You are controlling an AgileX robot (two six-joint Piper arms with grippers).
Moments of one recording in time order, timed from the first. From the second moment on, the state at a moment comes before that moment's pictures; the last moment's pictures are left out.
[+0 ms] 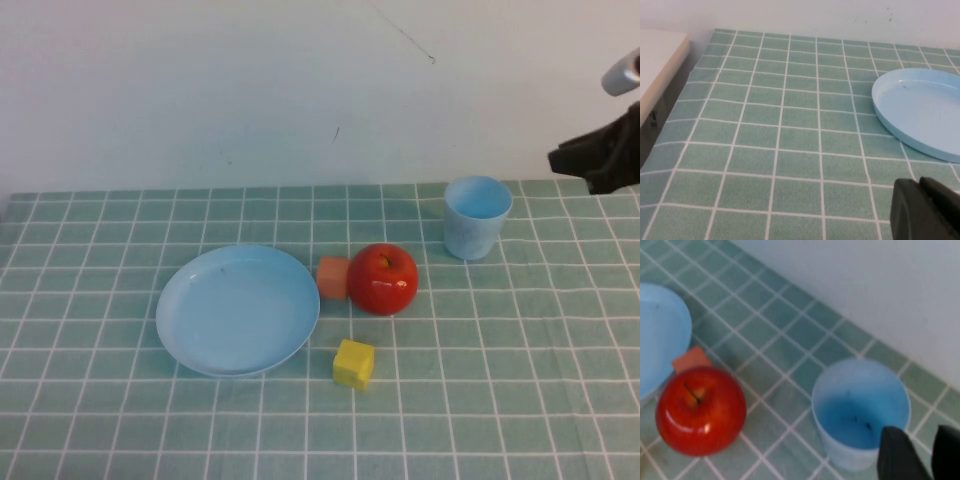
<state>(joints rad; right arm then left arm) -0.06 1.79 -1.28 1.10 0.74 -1.48 0.01 -0.01 0.02 -0.13 0.38 -0.04</state>
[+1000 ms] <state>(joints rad) 0.05 2.24 -1.77 0.73 0.71 -1.16 0.01 -0.01 0.02 -0.13 0.38 -0.04</state>
